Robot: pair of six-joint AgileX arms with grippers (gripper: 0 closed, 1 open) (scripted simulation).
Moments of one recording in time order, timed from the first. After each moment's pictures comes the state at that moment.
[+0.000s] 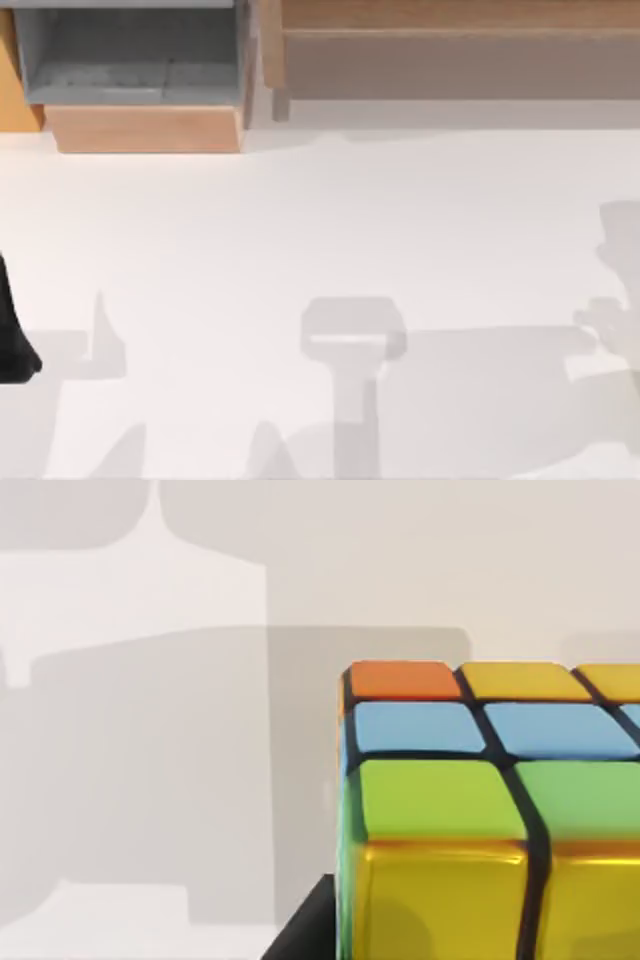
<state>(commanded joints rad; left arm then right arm) 0.00 0.00 0.00 0.00 0.00 0.00 -0.01 1.52 0.96 -1.01 -0.01 -0.01</state>
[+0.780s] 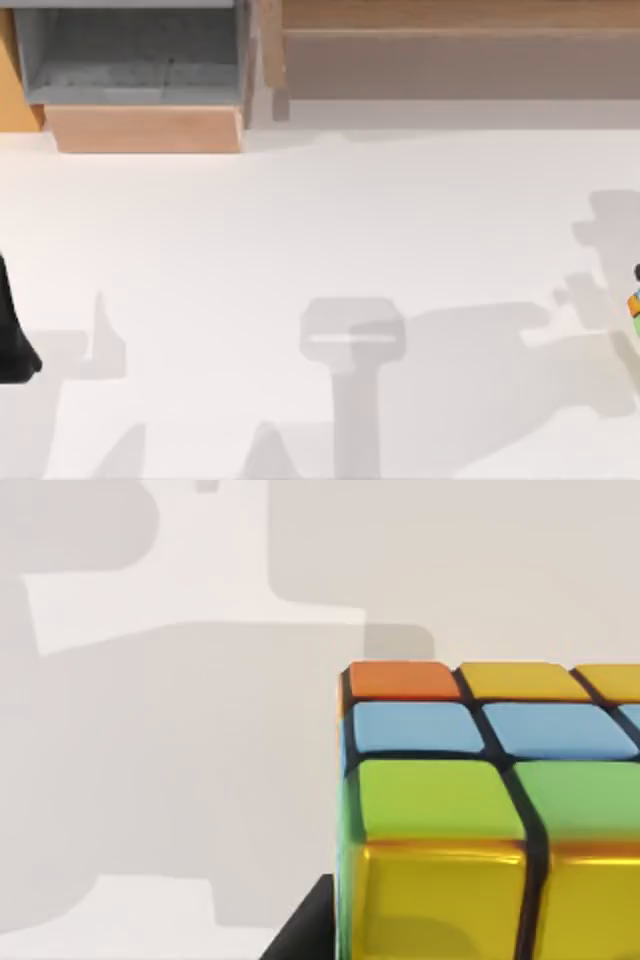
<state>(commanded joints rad) 0.00 0.00 0.00 0.00 0.00 0.00 0.02 1.52 0.99 -0.90 -0.11 -0.08</state>
